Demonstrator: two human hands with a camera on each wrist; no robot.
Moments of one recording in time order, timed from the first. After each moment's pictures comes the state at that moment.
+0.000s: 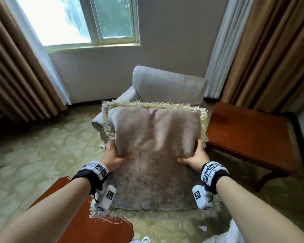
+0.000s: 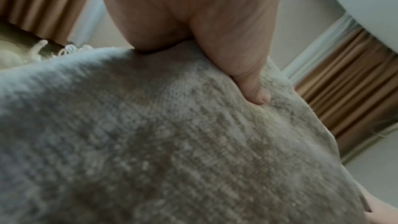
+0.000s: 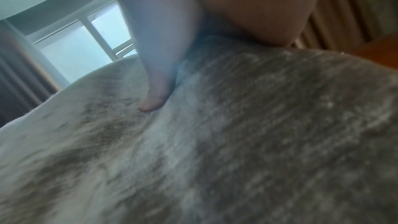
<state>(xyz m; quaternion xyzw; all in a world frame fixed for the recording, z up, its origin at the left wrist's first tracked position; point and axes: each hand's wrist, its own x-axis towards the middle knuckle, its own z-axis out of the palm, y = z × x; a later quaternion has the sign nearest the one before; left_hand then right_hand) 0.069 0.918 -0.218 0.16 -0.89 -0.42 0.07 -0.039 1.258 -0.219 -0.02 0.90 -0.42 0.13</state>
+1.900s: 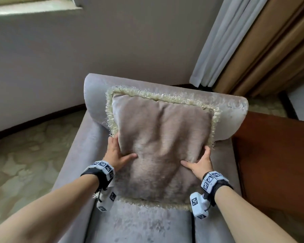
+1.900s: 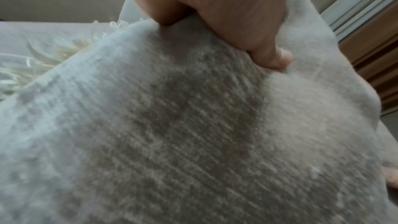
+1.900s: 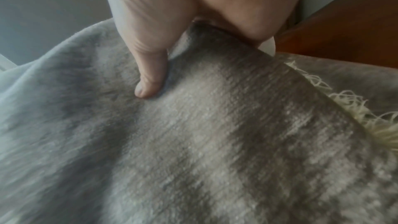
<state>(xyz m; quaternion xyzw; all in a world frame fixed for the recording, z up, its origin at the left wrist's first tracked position) -0.793 0.632 -0.408 -0.02 -0.89 -0.46 -0.03 -0.756 0.978 -0.401 0.27 0.86 -0.42 0.07</state>
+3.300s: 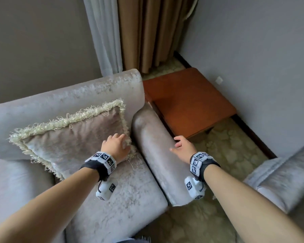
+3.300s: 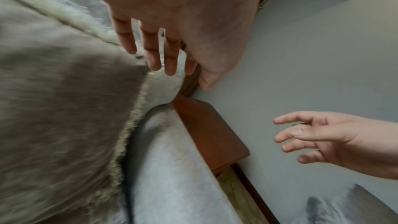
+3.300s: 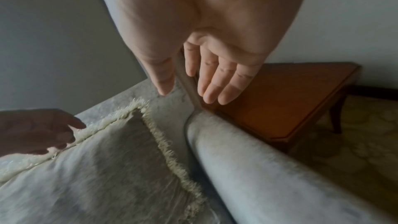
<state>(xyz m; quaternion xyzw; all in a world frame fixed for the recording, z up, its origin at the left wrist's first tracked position) -0.714 0.860 -0.328 -0.32 -0.93 -0.10 -0.17 -0.530 1.094 -0.320 0.40 0.83 -0.38 0.07</state>
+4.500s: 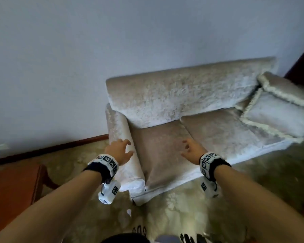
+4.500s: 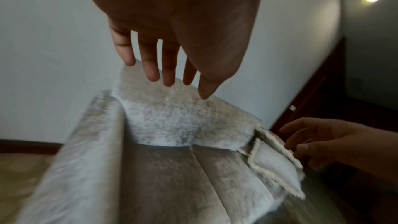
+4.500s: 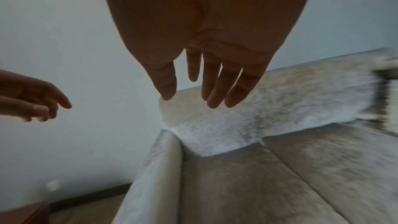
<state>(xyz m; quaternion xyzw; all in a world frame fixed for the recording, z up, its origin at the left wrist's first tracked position) -0.085 1.463 -0.234 -0.86 -0.49 0.03 -0.17 0.203 1.313 -0.228 0.82 0.47 -0.30 -0.15</state>
